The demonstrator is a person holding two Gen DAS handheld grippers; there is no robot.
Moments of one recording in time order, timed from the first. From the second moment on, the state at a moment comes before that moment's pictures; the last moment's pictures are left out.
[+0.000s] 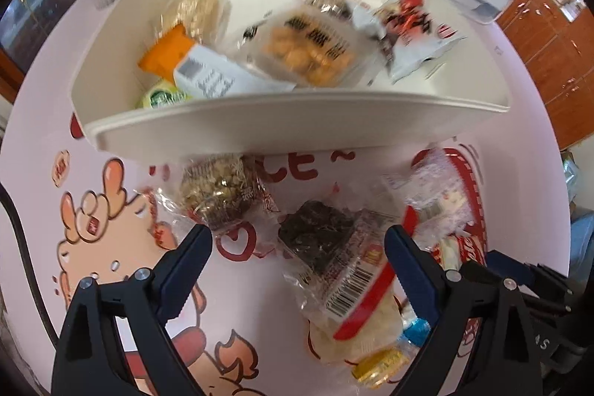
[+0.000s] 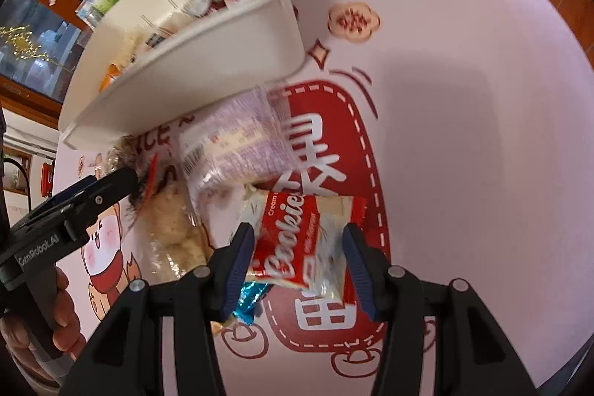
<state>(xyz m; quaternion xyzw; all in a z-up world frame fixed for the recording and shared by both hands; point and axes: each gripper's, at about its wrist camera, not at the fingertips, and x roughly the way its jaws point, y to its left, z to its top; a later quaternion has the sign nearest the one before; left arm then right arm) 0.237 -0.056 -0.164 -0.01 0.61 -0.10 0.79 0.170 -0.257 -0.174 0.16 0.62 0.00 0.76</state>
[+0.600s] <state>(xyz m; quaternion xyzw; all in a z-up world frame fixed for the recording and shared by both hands) 0.250 -0.059 -0.194 -0.03 0.64 -0.09 0.76 0.174 -0.211 -0.194 0.10 0.66 0.04 0.75</state>
